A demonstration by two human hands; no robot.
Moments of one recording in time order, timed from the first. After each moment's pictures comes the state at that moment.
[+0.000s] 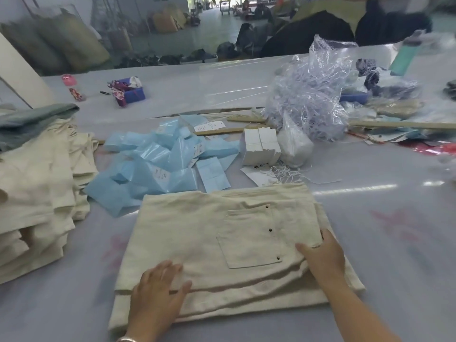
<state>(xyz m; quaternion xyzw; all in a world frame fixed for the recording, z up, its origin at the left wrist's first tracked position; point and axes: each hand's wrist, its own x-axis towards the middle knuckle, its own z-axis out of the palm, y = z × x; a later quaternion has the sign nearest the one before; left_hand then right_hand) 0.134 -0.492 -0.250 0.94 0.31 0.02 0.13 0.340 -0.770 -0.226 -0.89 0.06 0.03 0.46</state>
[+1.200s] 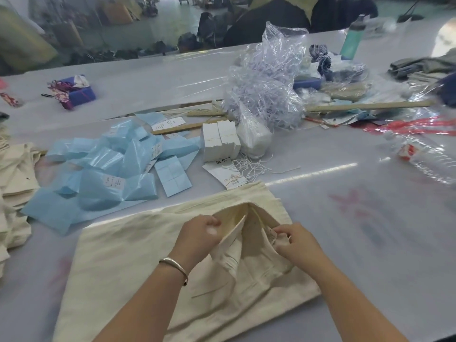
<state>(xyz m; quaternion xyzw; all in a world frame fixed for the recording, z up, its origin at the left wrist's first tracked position) 0.301 -0.588 -0.185 0.90 0.20 -0.02 0.39 0.359 -0.818 -0.213 -0.91 -0.10 0.16 0.37</state>
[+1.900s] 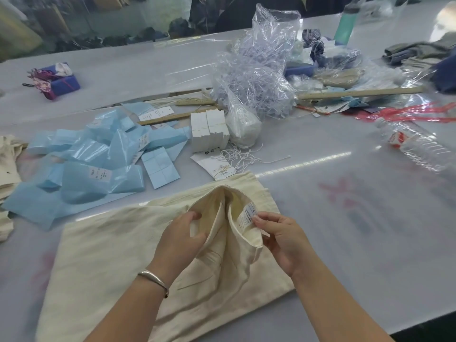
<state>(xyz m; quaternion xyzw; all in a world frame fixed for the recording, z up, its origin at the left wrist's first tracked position) 0.282 -0.594 -0.199 0.93 0.20 0.03 0.32 0.339 -0.804 -0.184 -0.51 0.09 0.29 0.81</state>
